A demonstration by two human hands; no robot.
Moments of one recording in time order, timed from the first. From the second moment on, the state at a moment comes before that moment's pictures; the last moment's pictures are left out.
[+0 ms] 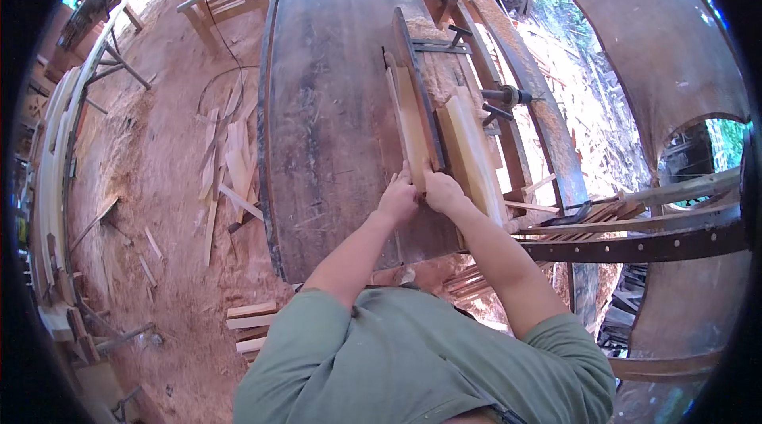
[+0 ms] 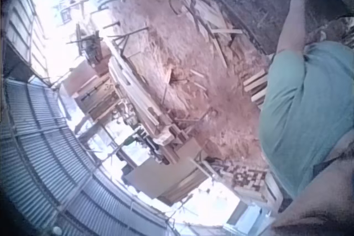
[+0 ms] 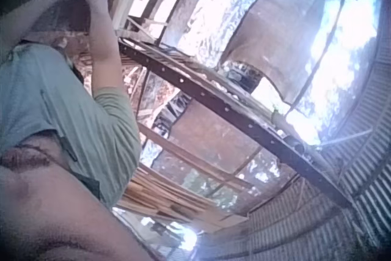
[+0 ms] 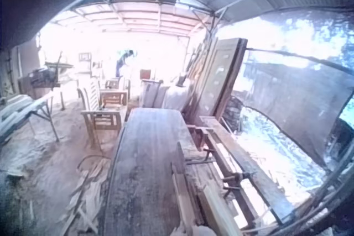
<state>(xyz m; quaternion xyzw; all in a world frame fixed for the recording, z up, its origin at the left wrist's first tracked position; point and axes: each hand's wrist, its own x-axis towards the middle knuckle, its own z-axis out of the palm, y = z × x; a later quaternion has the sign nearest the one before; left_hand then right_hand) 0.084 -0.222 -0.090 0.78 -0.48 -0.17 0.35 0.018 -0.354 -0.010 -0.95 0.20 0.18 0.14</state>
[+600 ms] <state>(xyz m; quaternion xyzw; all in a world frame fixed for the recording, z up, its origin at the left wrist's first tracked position) 0.110 -0.245 -0.083 0.81 -0.41 -0.17 0.37 0.016 -0.341 -0.029 -0.91 0.34 0.12 0.19</state>
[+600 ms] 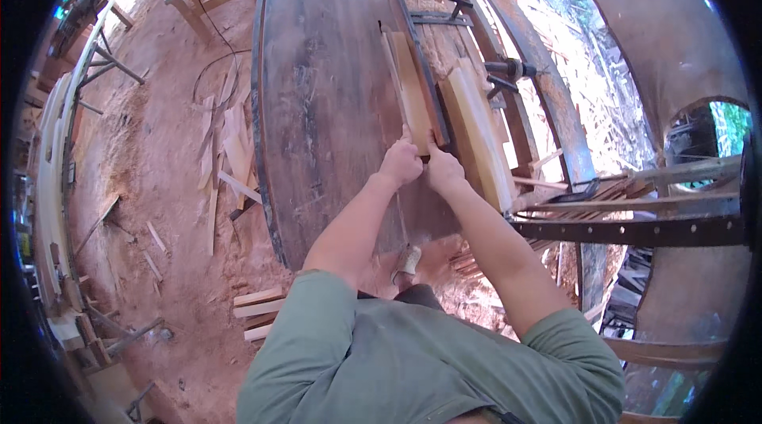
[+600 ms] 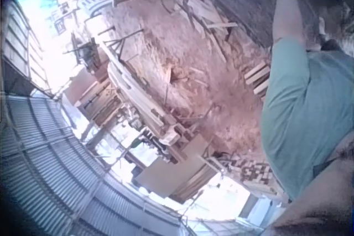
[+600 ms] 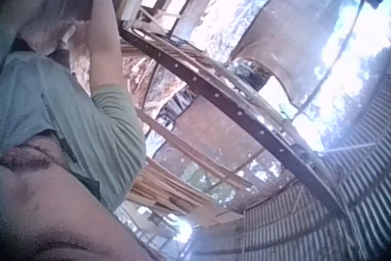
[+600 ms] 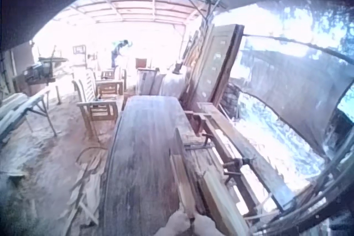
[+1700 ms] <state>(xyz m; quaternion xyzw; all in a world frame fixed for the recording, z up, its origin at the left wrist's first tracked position) 0.028 -0.169 -0.057 0.78 -0.21 -0.36 0.47 -0.192 -0.228 -0.017 -0.79 0.36 0.00 0.50</state>
